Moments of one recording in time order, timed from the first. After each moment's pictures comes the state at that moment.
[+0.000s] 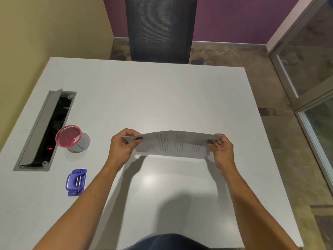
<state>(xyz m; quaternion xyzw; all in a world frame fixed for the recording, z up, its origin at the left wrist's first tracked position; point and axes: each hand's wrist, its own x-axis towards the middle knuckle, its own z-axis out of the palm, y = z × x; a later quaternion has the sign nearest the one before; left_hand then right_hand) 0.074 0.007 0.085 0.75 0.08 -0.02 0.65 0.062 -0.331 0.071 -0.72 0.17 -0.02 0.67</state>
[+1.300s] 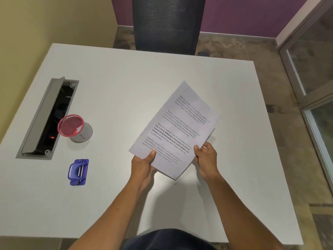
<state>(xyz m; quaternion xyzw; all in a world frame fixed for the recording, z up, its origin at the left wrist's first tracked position) 0.011 -0.065 0.058 0.38 0.36 -0.07 0.85 0.037 -0.271 0.039 -0.60 0.31 0.08 0.73</state>
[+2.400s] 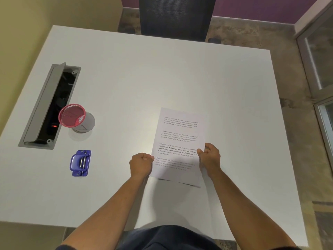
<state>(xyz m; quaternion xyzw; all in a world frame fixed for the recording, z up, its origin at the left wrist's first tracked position) 0.003 -0.041 -0.012 0.74 0.41 -0.16 0.50 0.040 -0.284 -0.010 -0.80 0.32 0.14 0.49</state>
